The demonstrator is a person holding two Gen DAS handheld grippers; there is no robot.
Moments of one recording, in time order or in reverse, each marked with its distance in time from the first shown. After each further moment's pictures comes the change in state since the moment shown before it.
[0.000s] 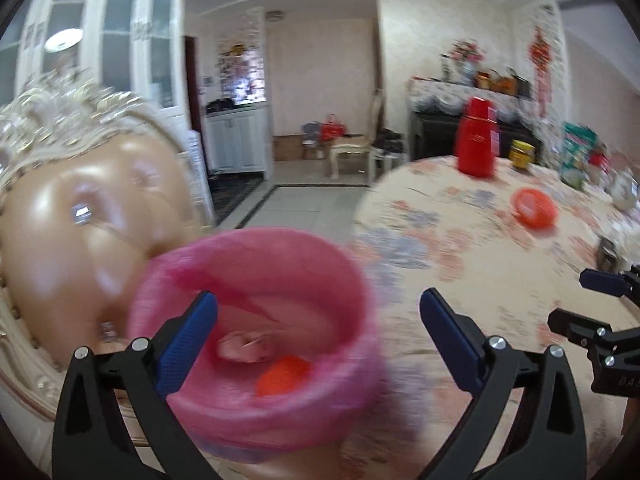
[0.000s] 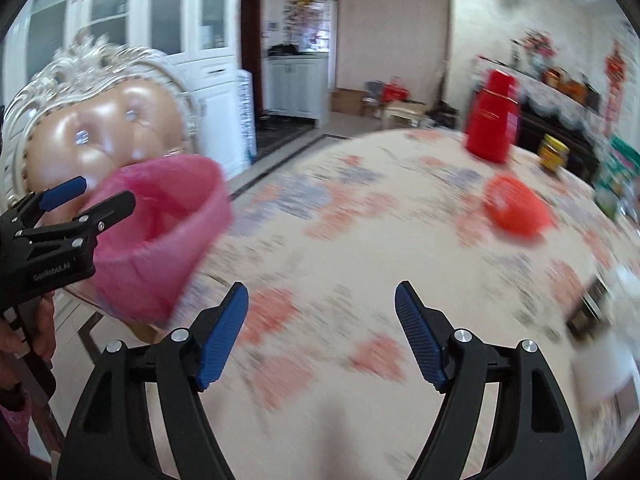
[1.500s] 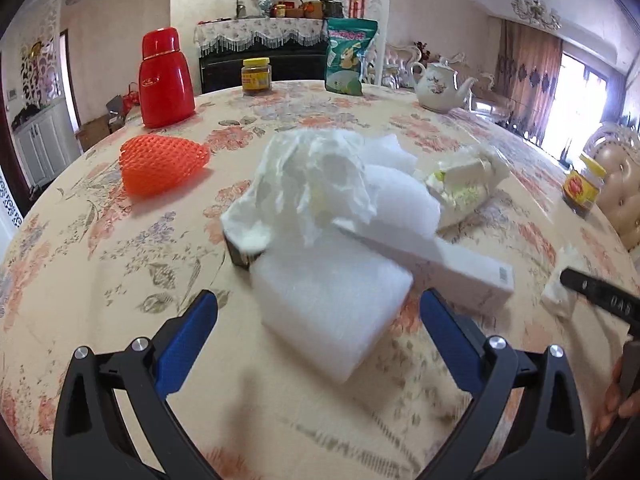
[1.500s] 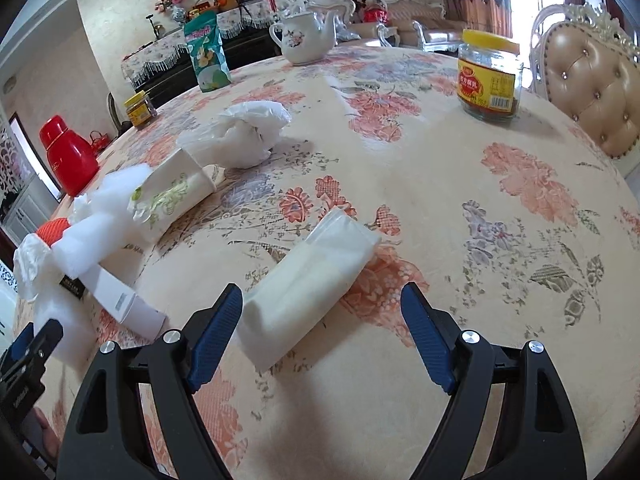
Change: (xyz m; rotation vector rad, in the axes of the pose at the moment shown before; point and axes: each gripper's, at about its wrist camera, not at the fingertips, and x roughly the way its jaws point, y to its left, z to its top) left arm 0.042 -0.447 -0.005 0.270 0.222 -0.587; right arm -0.168 -0.398 -0.207 0.897 0.077 -0.667
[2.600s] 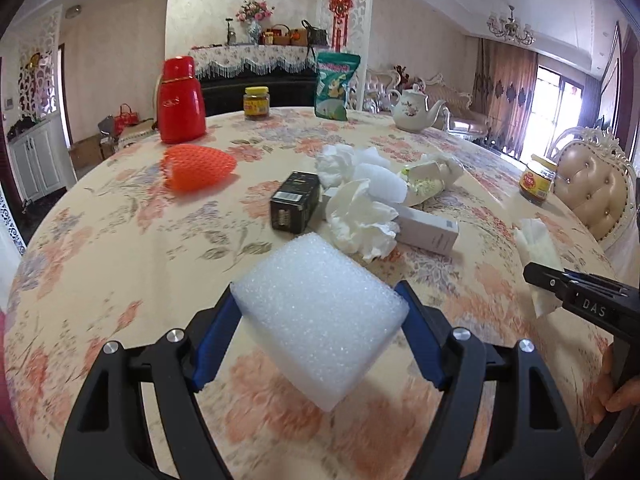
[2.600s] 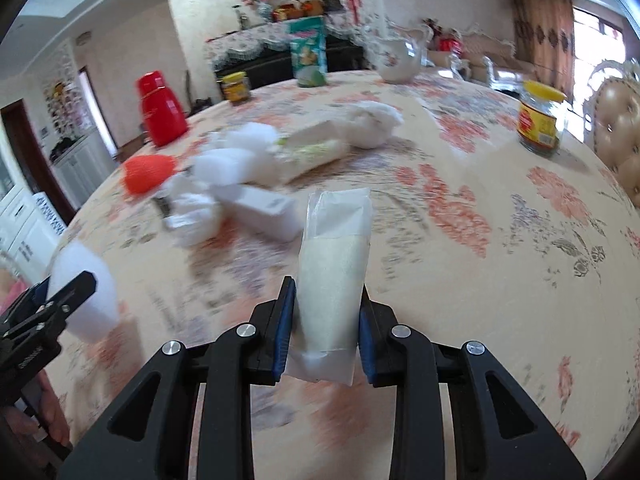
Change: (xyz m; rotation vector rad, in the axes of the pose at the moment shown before) left arm -0.118 0.033 -0.066 0.037 -0.108 -0.053; right arm -0.091 0.060 -0.076 -0.222 -0.064 0.186
